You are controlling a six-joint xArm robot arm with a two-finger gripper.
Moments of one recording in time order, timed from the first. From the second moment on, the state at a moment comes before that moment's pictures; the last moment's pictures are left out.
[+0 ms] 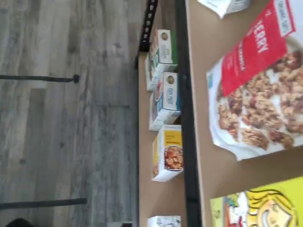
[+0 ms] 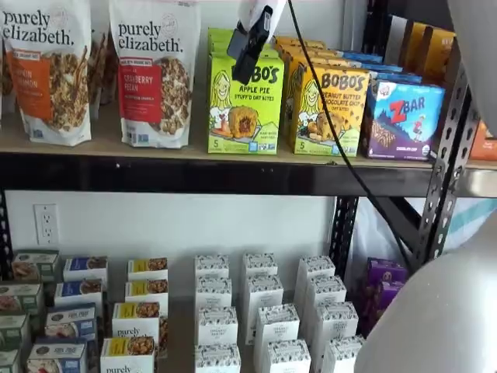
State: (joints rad) arm 0.35 -0.33 -1.41 0.30 1.46 -1.17
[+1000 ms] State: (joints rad) arm 0.24 -0.19 -1.55 0.32 1.46 -1.28
